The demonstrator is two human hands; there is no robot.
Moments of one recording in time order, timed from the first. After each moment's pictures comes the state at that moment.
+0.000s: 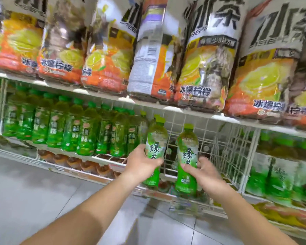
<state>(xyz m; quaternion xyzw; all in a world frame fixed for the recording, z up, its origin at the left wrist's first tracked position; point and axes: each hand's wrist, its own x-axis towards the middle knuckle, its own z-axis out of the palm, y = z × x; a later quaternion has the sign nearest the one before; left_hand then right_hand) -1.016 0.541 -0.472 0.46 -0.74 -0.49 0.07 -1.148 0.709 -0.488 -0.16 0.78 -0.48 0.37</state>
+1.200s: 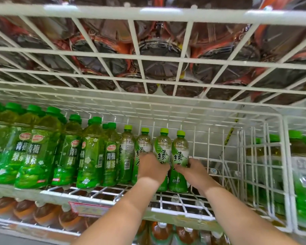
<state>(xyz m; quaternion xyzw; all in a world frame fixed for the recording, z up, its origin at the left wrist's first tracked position) -1.159 0.508 -0.619 0.39 -0.83 -0.37 0.12 -1.261 0.624 -0.648 -0.21 0.79 -0.52 0.27</state>
